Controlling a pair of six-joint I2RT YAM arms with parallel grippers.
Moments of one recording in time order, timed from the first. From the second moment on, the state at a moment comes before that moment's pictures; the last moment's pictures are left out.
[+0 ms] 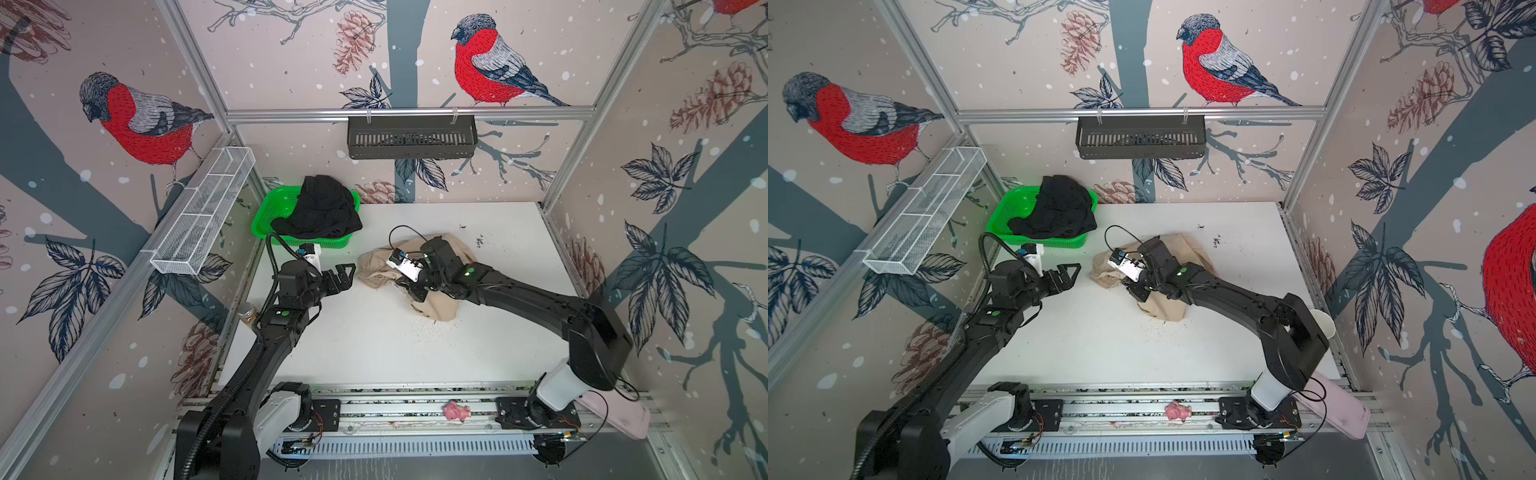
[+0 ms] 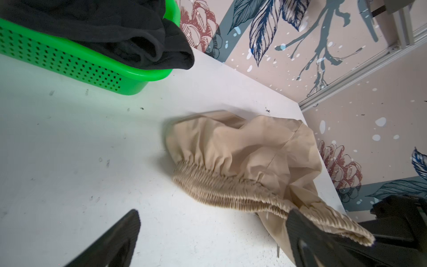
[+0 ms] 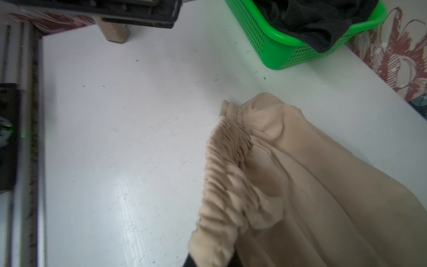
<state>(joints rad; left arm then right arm) -0.10 1.01 0.58 -0.01 0.40 -0.50 0.79 1.59 1.15 -0.26 -0.37 -0.28</state>
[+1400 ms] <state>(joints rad) -0.76 1.31 0.68 -0.16 -0.22 0.05 0.33 1.56 1.06 -0.09 -1.11 -0.02</state>
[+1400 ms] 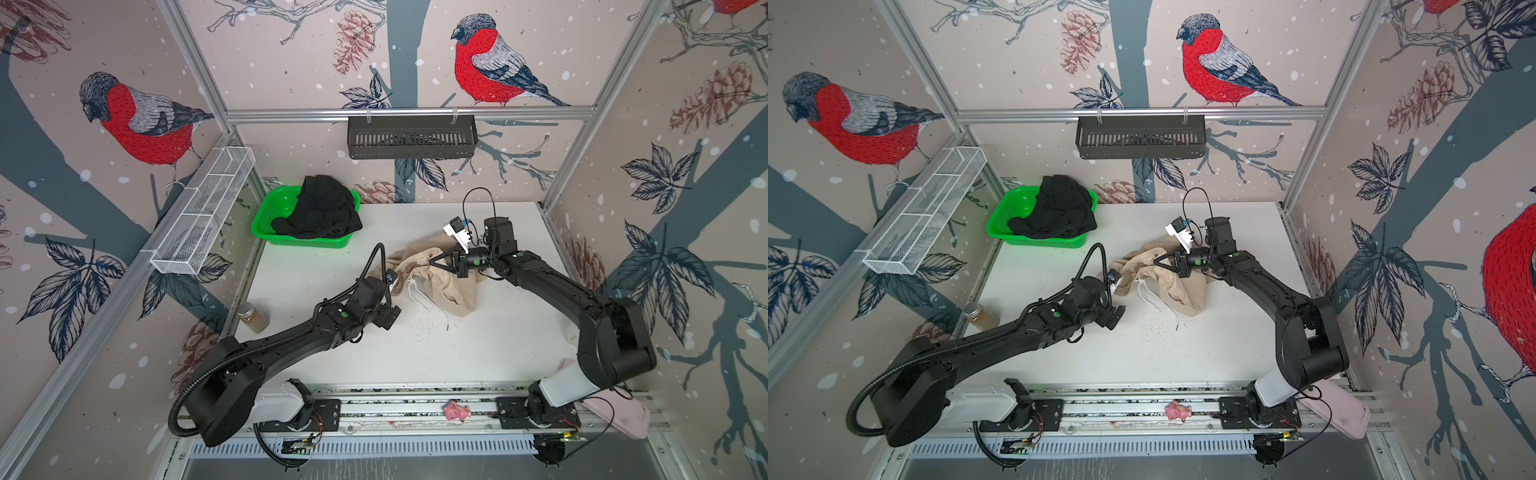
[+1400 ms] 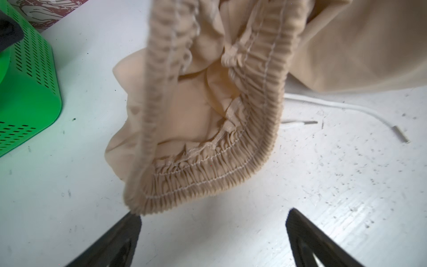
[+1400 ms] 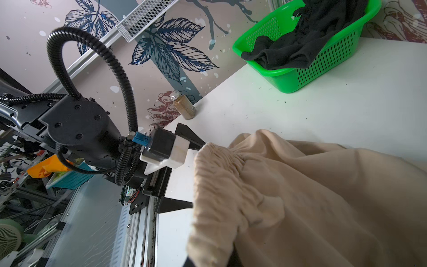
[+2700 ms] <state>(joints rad) -0.73 1.21 0.89 -0.15 -0.31 0.13 0.30 1.54 1.12 -0.20 -0.92 -0.02</state>
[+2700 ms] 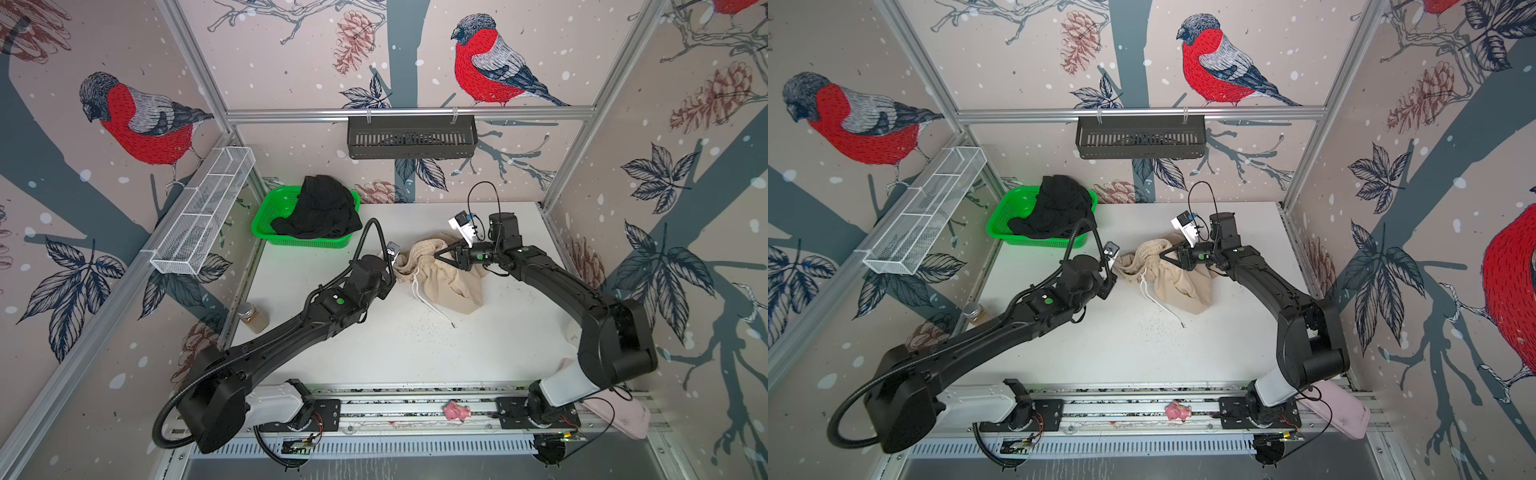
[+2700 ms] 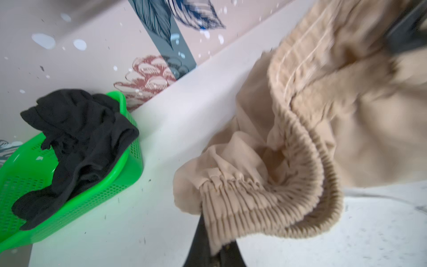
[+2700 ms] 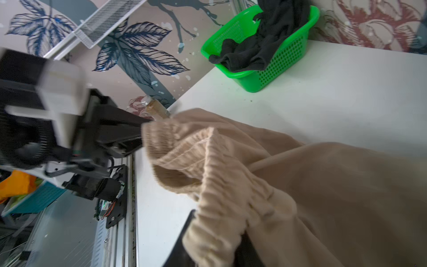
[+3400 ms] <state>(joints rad) -0.62 1.26 1.04 -0.41 -0.21 -0.06 0.55 1.20 0.85 -0.25 -0.25 -0.05</state>
